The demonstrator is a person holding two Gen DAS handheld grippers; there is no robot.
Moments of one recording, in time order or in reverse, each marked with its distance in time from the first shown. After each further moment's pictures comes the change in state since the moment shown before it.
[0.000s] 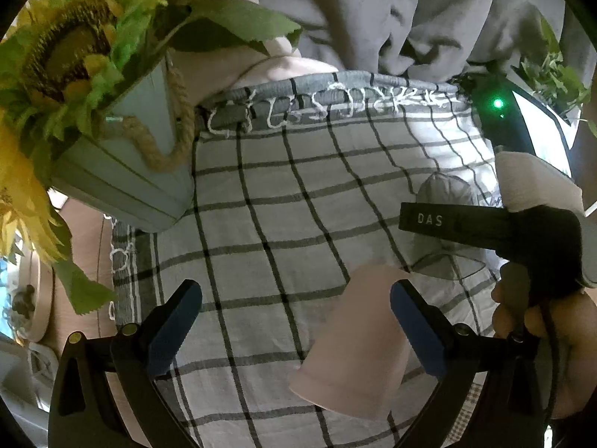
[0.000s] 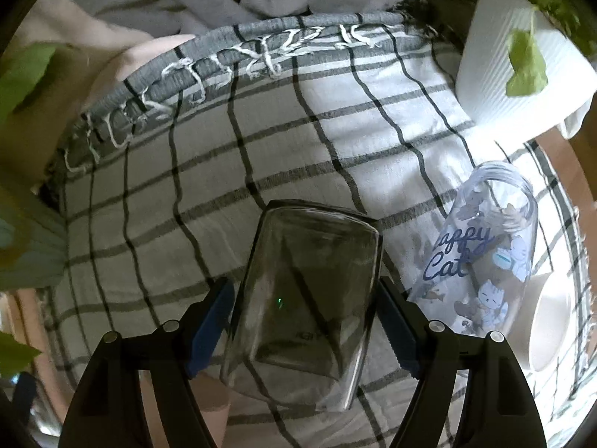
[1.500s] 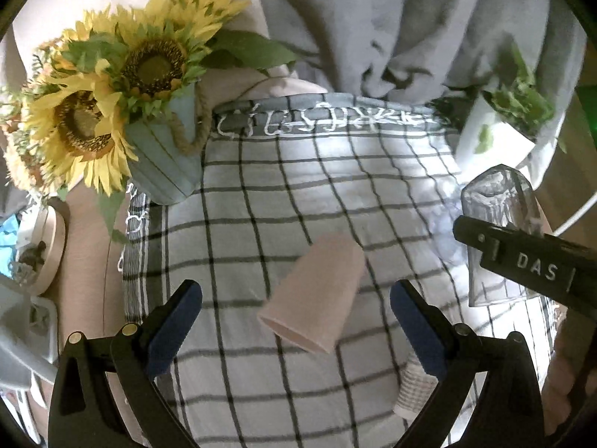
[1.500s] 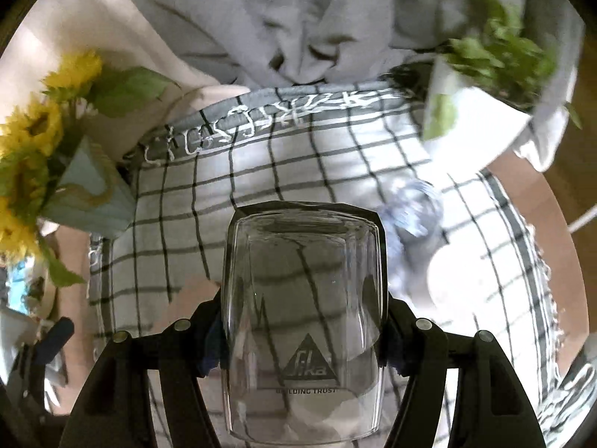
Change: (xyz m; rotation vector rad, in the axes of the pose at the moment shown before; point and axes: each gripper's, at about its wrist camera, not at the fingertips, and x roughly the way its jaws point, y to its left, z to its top) left arm -0.068 -0.024 -0.043 -0.076 -0.076 -0.017; right arm -0.129 -0.035 -0.058 -0.106 -0.156 0.092
